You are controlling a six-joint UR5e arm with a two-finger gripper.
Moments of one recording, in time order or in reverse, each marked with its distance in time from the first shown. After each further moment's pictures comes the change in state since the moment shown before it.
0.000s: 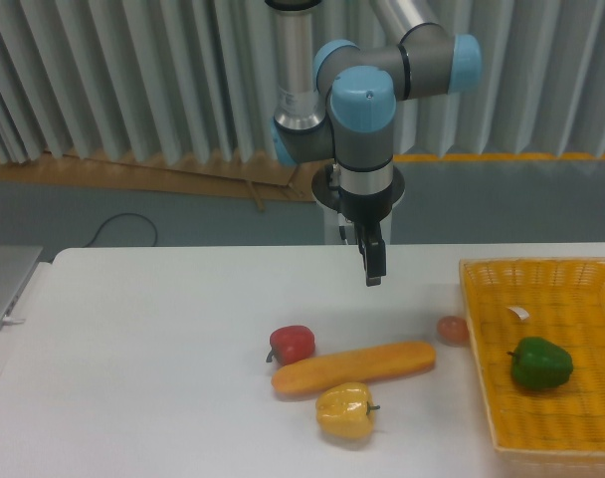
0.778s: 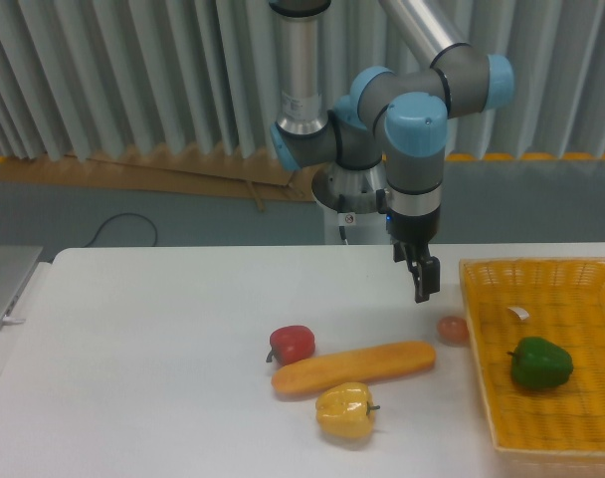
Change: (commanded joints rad) arm 0.039 0.001 -0.001 0.004 0.000 0.012
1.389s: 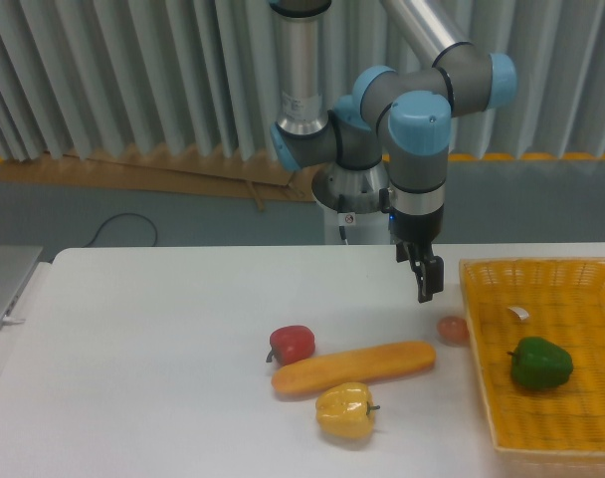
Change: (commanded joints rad) arm 0.018 -0.002 0.005 0.008 -0.002 0.008
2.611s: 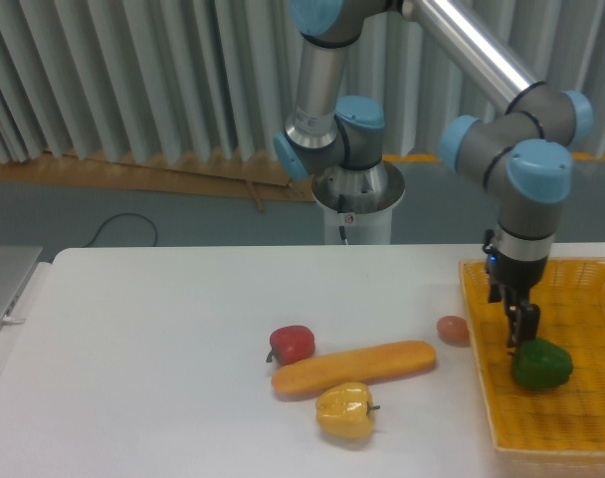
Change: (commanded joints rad) arm 0.230 -0.216 0.086 0.146 -0.083 0.465
